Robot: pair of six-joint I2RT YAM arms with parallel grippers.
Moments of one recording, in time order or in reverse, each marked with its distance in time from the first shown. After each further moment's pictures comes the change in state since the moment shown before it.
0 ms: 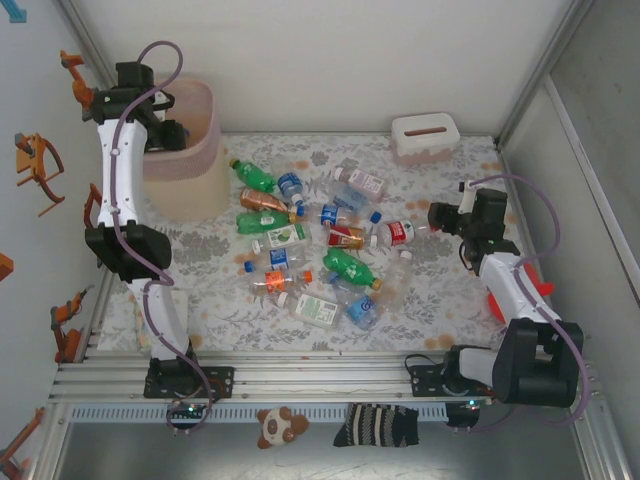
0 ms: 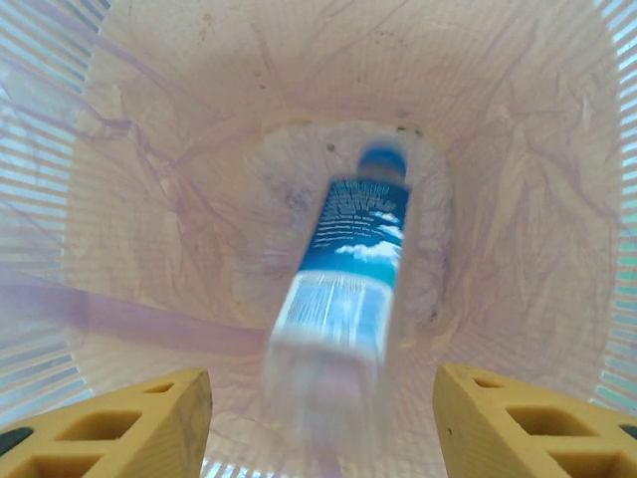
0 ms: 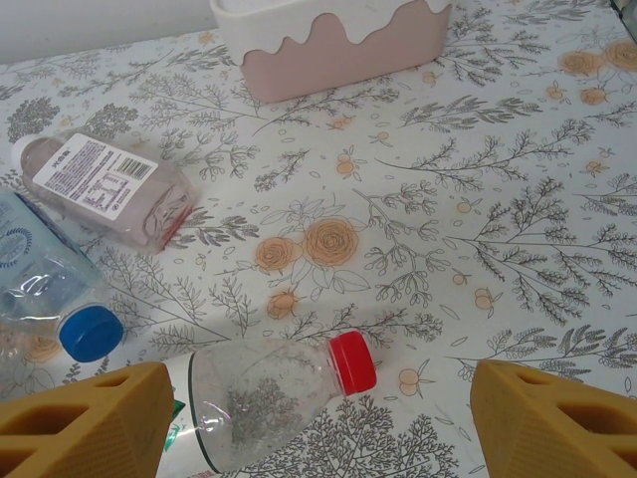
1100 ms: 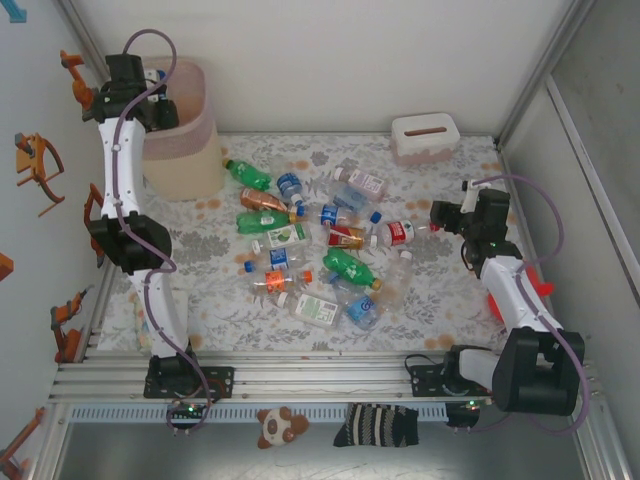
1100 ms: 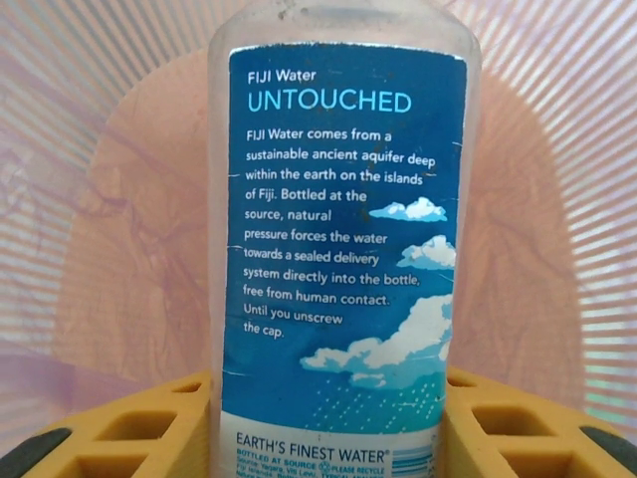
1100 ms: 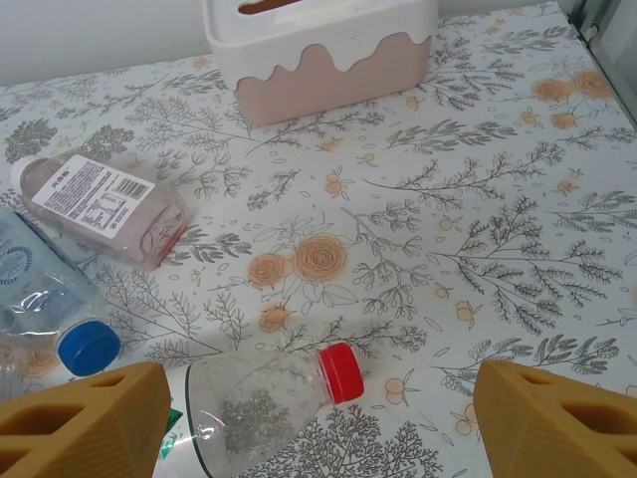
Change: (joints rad) left arm 0.048 0.119 0.077 0.272 0.065 0.008; right arm 0.000 -0.037 -0.001 -0.002 0.026 -0.001
